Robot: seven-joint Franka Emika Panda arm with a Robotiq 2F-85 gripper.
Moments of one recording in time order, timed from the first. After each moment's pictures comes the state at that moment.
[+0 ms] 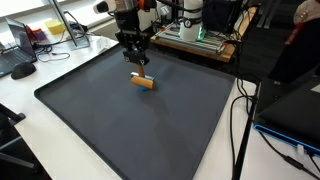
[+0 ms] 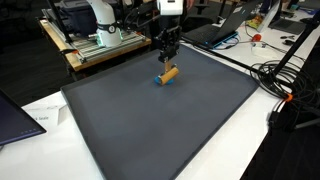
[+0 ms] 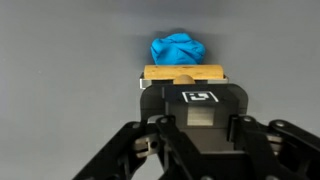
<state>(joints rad) -0.03 0.17 0.04 -2.16 0.05 2.34 -0.12</state>
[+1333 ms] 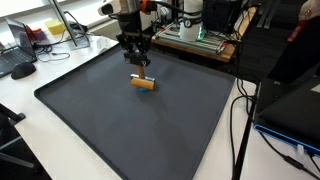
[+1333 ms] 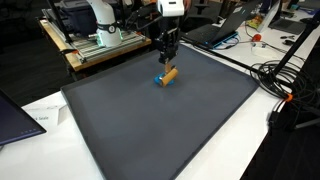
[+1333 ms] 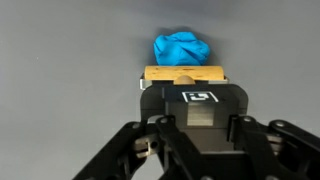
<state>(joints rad) -0.02 0.17 0.04 -2.19 0.02 2.39 -0.18</state>
